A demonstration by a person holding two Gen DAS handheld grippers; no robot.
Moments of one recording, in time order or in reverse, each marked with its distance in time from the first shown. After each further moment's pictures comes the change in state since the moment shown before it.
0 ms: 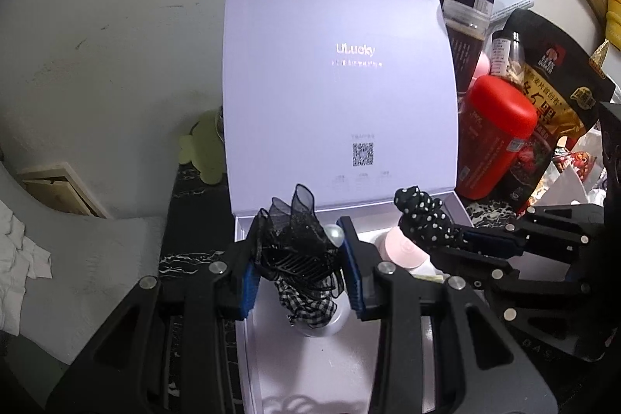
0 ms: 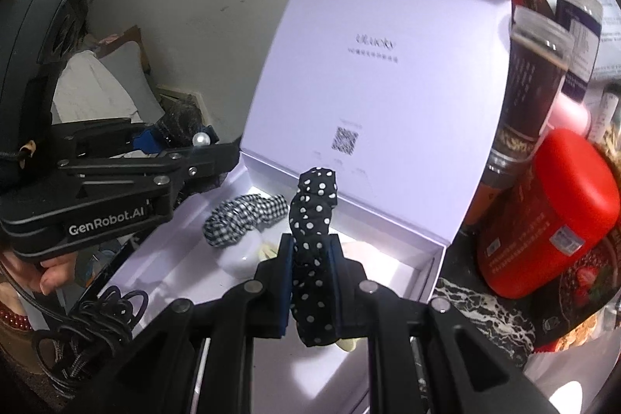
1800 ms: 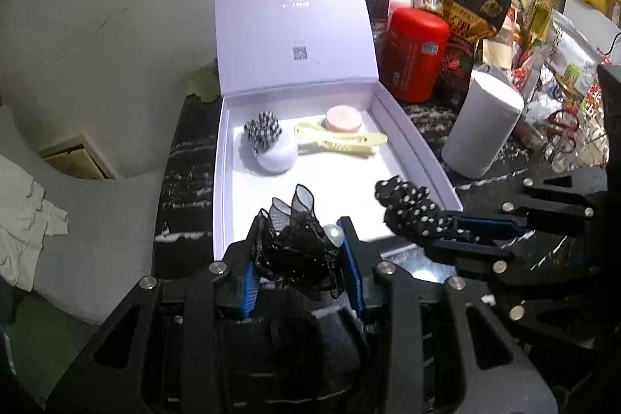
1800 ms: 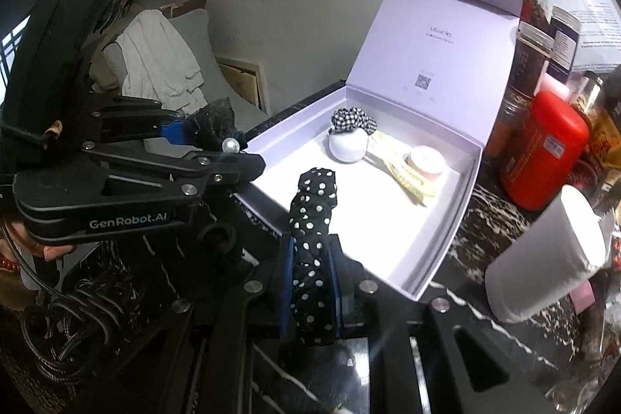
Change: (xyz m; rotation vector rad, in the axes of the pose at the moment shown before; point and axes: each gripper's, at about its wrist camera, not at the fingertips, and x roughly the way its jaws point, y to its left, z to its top) left arm -0.116 -0.042 -0.117 0.069 0.050 -0.003; right arm -0.100 0.096 -0.109 -0.131 -0.005 0.065
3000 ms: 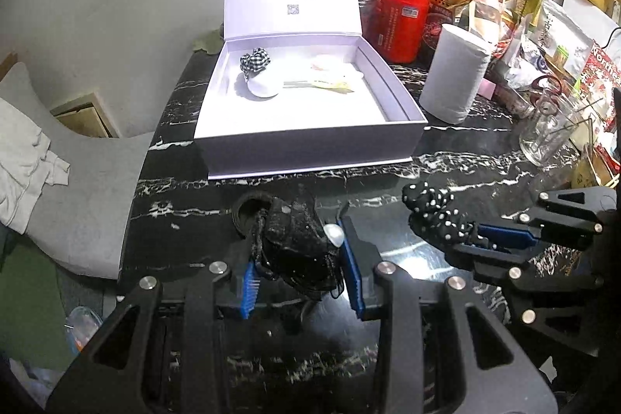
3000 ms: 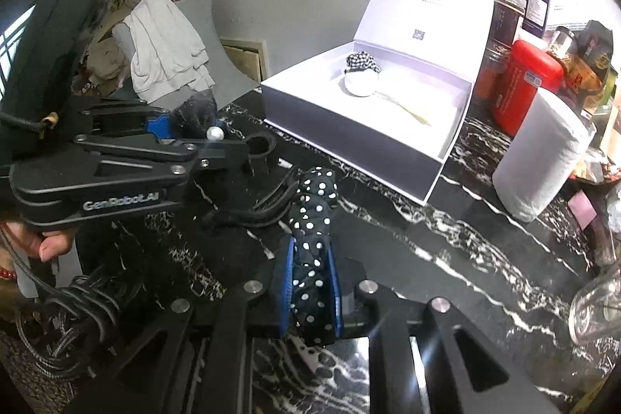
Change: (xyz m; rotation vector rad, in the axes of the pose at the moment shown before) left arm -0.031 -0.030 -0.086 -0.060 0.035 0.015; right arm -0.038 0.042 -0.084 0.040 0.040 -0.021
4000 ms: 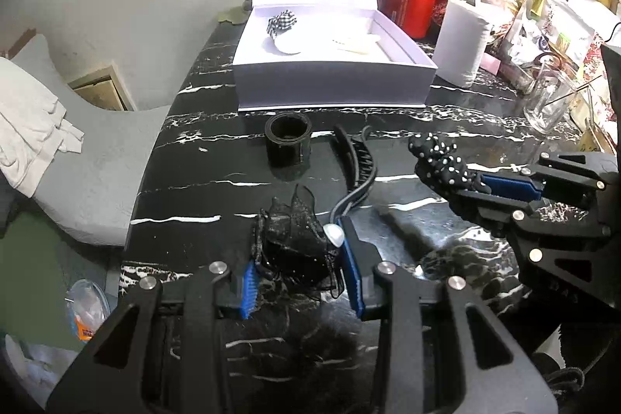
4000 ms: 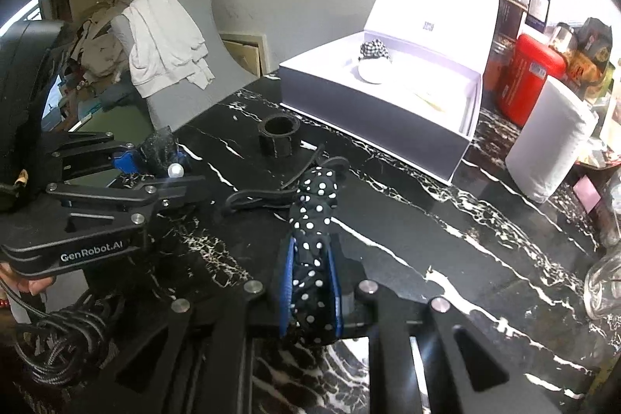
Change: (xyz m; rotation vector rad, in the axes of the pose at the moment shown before) left arm -0.024 0.014 -0.068 -0.033 0.010 0.033; right arm 0.006 0.035 -0.019 0.005 0.000 -0.033
